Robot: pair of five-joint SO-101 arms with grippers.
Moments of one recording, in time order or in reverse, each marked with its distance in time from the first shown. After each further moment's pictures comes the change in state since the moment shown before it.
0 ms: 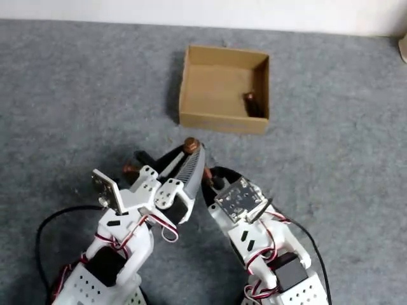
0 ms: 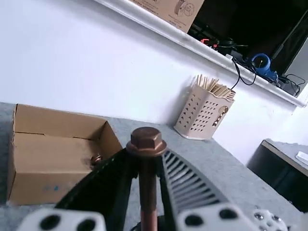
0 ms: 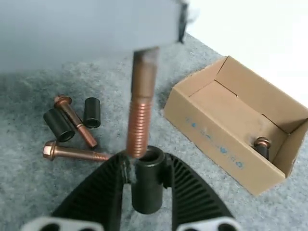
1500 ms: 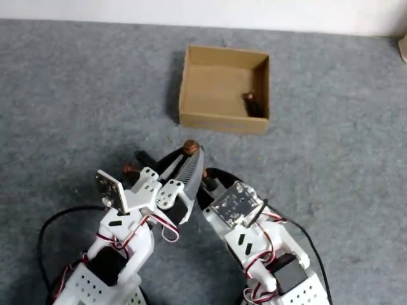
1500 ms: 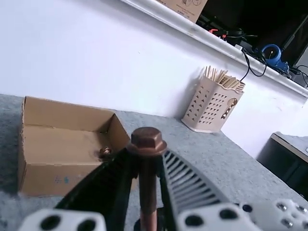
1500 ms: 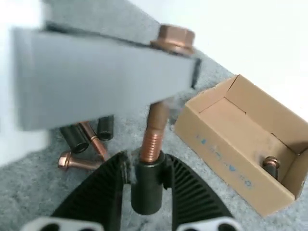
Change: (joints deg) left arm 2.5 -0.3 2.8 1.1 -0.4; right arm -3.8 0.1 -1.1 -2.8 0.0
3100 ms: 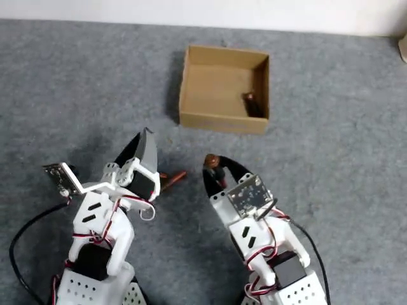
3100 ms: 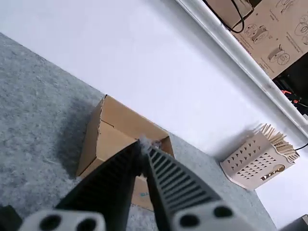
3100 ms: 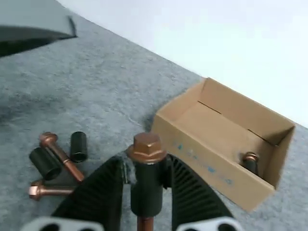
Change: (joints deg) left arm -21.6 0.2 -5.5 8.2 16.9; right arm 6.9 0.0 3.2 -7.1 -4.8
